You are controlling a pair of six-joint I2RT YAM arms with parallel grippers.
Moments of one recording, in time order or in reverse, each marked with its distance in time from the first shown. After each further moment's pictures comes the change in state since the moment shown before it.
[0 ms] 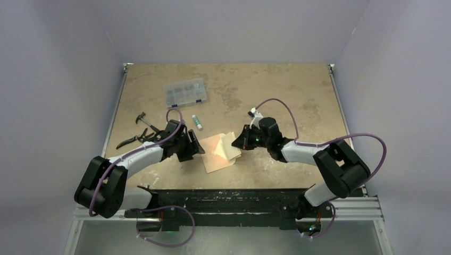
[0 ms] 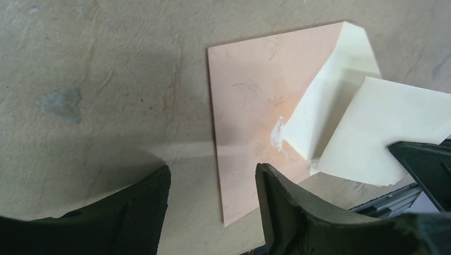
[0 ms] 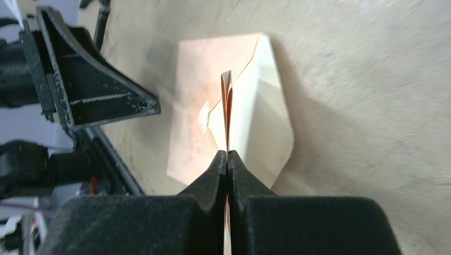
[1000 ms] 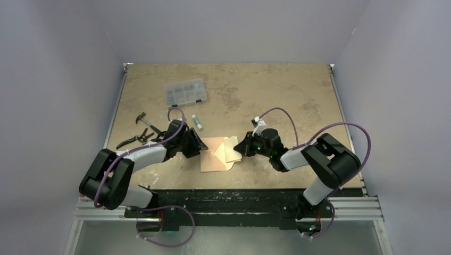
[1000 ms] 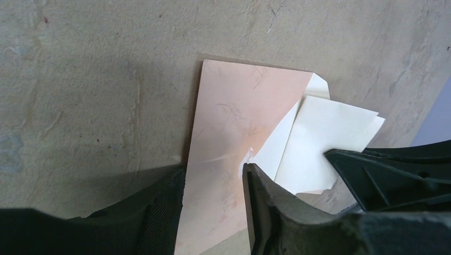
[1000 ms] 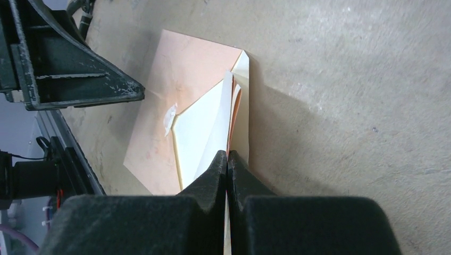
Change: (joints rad) left arm -0.018 0.072 -0.042 0.243 0.006 -0.086; right arm 0.022 0.088 -0.192 0.405 0.112 -0.006
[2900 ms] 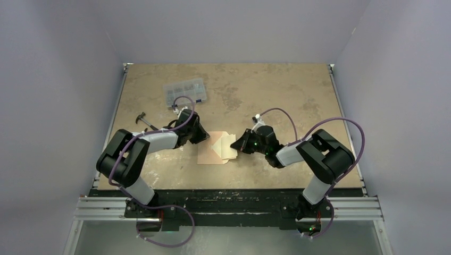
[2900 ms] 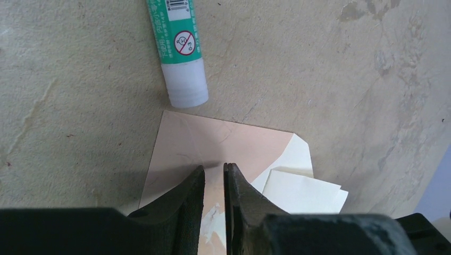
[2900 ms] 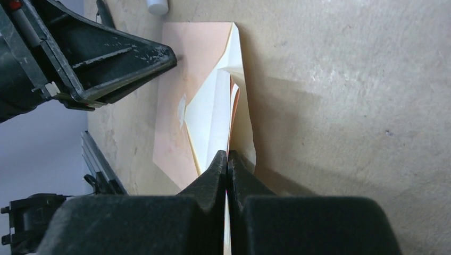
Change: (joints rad) left arm -0.035 0.243 0.208 0.060 -0.180 -0.034; right arm 0.014 0.078 0.089 -0.063 0.049 0.238
